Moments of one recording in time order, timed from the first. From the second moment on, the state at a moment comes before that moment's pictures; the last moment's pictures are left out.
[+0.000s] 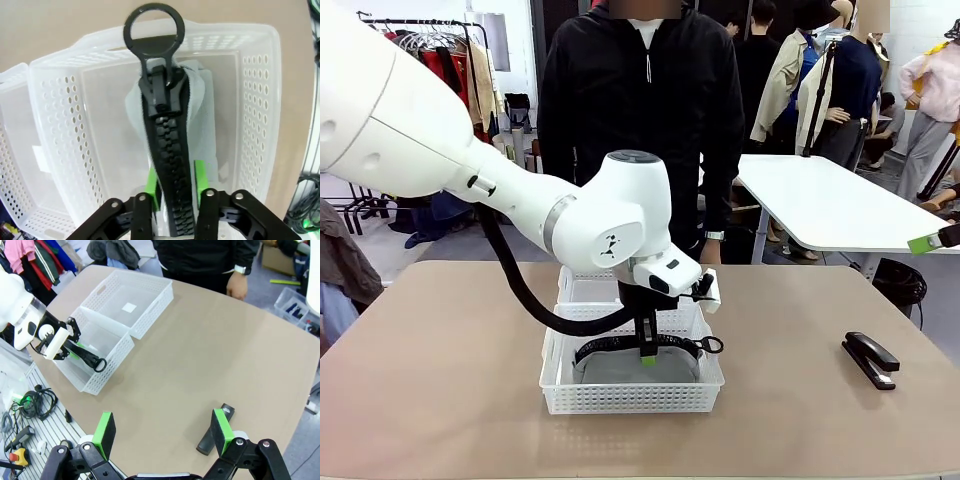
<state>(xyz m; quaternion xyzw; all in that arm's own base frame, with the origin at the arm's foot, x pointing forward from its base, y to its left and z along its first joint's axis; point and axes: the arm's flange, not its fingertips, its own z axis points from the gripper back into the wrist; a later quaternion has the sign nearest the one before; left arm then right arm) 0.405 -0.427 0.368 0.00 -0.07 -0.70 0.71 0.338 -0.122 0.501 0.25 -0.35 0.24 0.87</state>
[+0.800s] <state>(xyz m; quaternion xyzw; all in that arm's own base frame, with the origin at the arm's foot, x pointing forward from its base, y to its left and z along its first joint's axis) 0.402 -0.384 0.432 -0.03 -0.06 -0.66 0.75 0.338 -0.122 0.501 0.25 -0.35 0.24 0.87</state>
